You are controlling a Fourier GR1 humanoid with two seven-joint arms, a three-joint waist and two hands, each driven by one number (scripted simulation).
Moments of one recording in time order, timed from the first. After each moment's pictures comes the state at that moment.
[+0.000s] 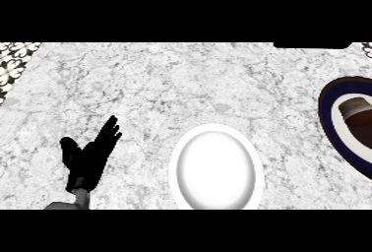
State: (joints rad) left arm -0.01 0.17 -0.16 -1.46 0.19 0.10 0.19; right arm -0.36 -0.86 -0.34 -0.39 -0.46 0.40 -0.73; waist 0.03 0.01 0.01
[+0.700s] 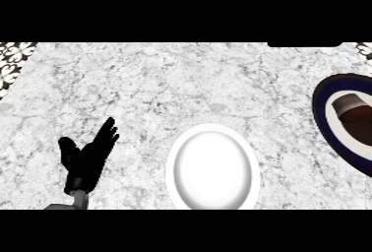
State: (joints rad) left arm 0.01 0.17 -0.15 -1.48 0.18 0.12 0.21; right arm -0.16 -0.92 -0.28 -0.38 -0.34 0.46 -0.84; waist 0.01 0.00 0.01
